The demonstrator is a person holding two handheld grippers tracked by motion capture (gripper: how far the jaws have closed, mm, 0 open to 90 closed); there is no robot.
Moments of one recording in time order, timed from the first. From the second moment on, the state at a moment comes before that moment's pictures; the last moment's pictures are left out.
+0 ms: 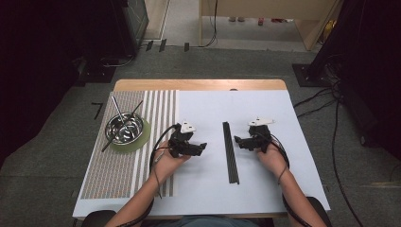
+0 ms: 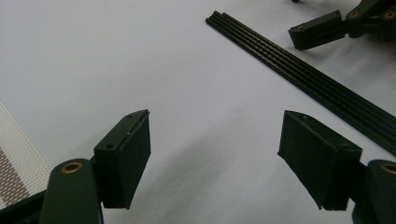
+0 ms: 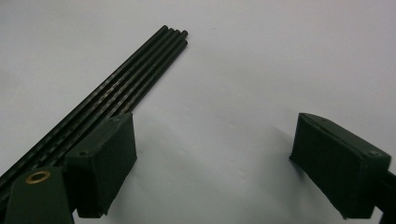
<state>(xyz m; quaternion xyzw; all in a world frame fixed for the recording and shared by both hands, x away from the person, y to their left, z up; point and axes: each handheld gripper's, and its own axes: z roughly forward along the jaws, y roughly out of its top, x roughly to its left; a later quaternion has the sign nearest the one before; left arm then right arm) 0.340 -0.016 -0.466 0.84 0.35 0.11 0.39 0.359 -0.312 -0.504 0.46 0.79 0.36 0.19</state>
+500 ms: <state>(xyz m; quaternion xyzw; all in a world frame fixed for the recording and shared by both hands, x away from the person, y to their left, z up) 0.334 -0.029 -0.471 0.84 0.35 0.09 0.40 0.359 -0.312 -0.504 0.46 0.79 0.36 0.19</state>
